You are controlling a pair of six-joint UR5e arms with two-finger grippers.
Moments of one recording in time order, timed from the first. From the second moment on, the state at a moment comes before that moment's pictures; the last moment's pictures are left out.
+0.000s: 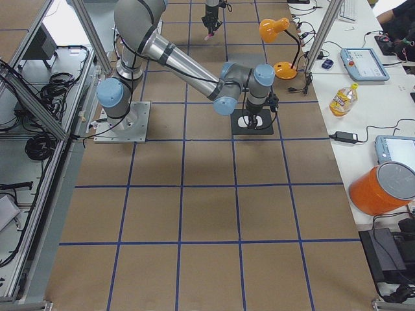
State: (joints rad) left arm -1.63 -1.70 -2.11 -0.91 1.49 -1.14; right arm 1.28 -1.09 1.64 -2.09 -1.53 -0.29
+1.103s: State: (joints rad) left arm -1.88 -1.91 -1.93 -0.88 1.36 -2.01; right arm 1.41 -0.96 1.53 -2.10 -1.58 -0.13
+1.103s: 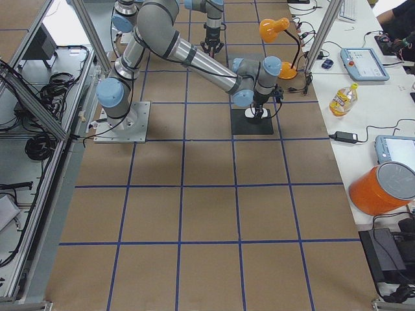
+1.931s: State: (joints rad) left arm -1.93 -1.98 -1.89 -0.89 1.42 -1.99; right arm 1.37 -1.01 1.58 -2.07 -1.62 -0.13
